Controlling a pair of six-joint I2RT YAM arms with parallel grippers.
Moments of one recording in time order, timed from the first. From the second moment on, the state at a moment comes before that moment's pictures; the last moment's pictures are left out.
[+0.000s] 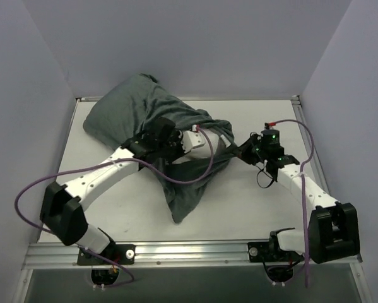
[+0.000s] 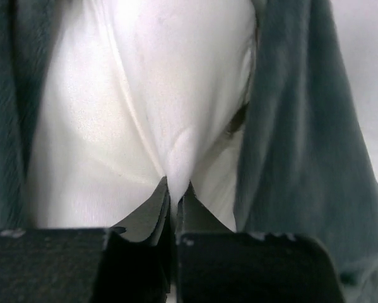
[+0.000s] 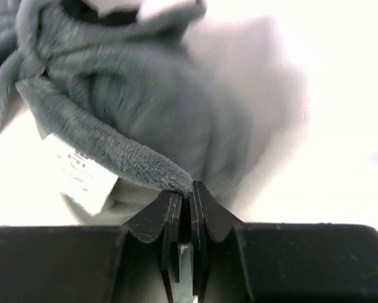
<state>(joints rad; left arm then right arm) -0.73 1.59 1.31 -0.49 0.13 0.53 0.22 1.26 0.72 -0.12 -0.17 0.86</state>
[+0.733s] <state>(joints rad) -0.24 1.43 1.51 -0.63 0.70 0.03 0.46 1.46 0.81 0.02 -0.16 0.80</state>
